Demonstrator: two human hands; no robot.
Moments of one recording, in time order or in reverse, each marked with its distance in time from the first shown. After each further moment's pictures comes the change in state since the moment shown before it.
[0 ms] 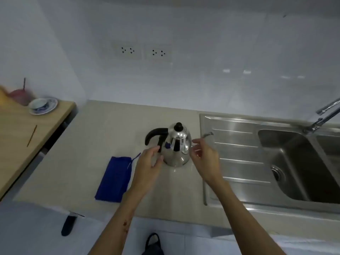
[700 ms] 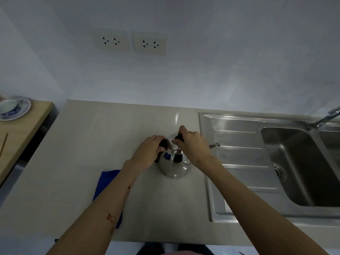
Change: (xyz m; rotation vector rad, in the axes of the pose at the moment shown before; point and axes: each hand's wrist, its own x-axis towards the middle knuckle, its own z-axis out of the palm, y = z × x) left_hand 0.161 -0.023 0.004 0.536 -0.422 0.157; right_hand 0.118 -0.026 0.042 -0.524 -0.241 -0.138
